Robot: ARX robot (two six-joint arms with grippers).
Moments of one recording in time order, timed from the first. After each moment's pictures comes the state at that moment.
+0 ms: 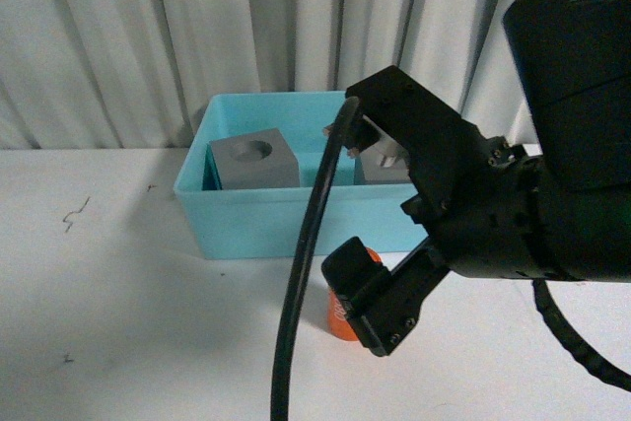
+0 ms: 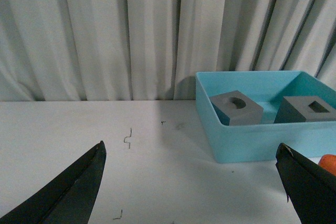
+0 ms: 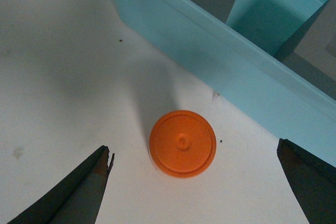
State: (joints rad) left arm 0.00 0.01 0.01 0.00 0.00 -0.02; right arm 0.45 1.82 0.88 0.26 -0.19 -0.31
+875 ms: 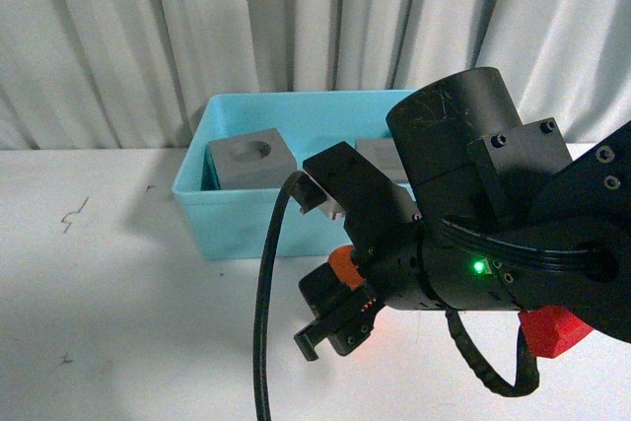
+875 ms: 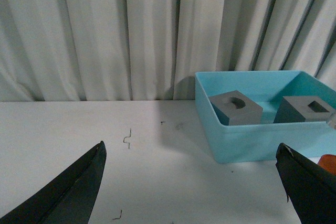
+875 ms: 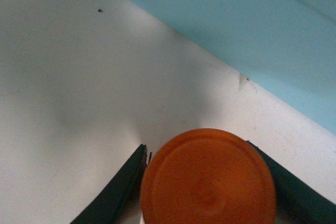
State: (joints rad) left arm 0.00 0.01 0.01 0.00 0.00 -0.02; right arm 0.50 2.08 1.02 0.27 -0.12 -0.22
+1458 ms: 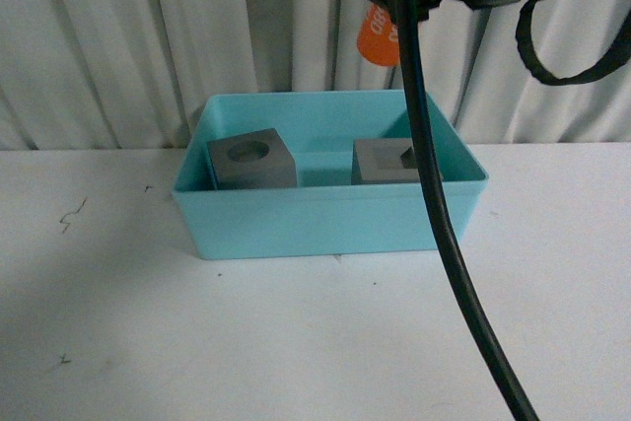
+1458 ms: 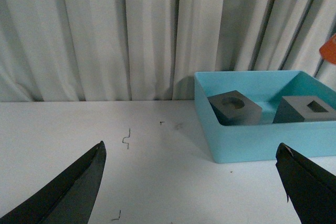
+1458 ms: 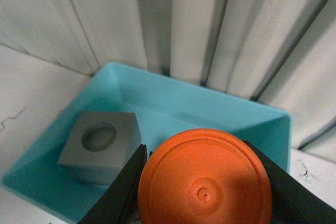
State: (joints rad) left arm 0.00 0.01 0.01 0.00 0.00 -0.02; right arm 0.34 1.89 1.28 0.31 -0.16 -0.09
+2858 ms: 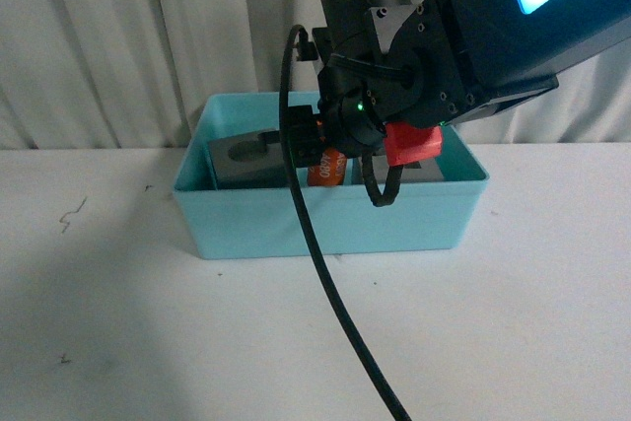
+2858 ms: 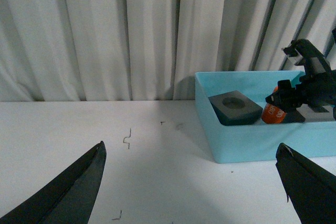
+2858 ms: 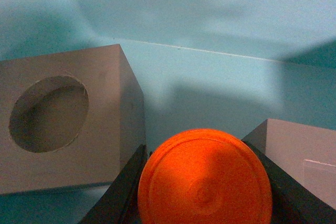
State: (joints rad) left arm 0.00 0.01 0.01 0.00 0.00 -0.02; right arm 0.46 2.40 1.70 0.10 0.08 0.10
